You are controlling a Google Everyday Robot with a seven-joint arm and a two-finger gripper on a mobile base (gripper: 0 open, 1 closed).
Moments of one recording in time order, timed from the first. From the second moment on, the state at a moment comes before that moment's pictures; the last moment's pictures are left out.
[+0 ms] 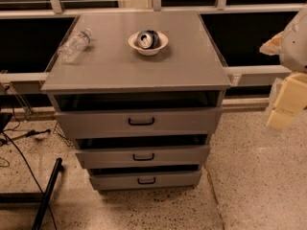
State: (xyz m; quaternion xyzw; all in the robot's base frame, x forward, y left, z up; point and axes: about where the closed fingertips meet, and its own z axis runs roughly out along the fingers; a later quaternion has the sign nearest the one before) arm 0.438 -0.216 0.977 -0.60 0.78 -0.04 0.16
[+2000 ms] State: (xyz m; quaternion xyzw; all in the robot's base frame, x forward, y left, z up) arm 0.374 -0.147 0.726 -0.50 0.81 0.16 0.26
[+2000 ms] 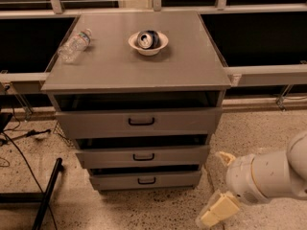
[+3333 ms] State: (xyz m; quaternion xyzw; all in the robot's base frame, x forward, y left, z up) arm 0.368 -0.124 0.619 -0.52 0.79 0.23 0.25
